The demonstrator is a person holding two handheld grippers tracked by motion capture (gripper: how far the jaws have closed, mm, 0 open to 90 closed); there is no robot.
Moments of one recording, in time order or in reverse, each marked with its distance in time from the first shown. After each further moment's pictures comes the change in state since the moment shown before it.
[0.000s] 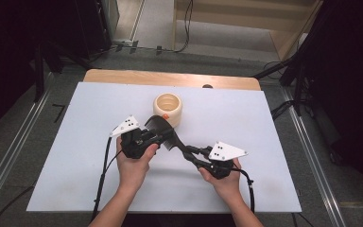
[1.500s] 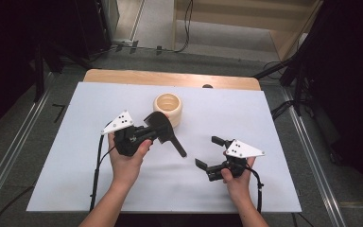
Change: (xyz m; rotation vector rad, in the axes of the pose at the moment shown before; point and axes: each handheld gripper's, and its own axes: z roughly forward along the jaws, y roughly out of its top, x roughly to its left) left arm 0.001 0.020 -0.015 -0.009 -0.043 0.099; right arm -0.021 -0.017 -0.031 -0.048 -0.088 0.151
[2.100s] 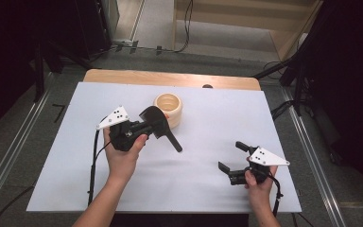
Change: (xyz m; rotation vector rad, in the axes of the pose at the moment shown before) left arm 0.009 0.011 -0.005 -0.005 0.031 0.021; right arm -0.026 -0.026 -0.054 0.022 -0.133 0.007
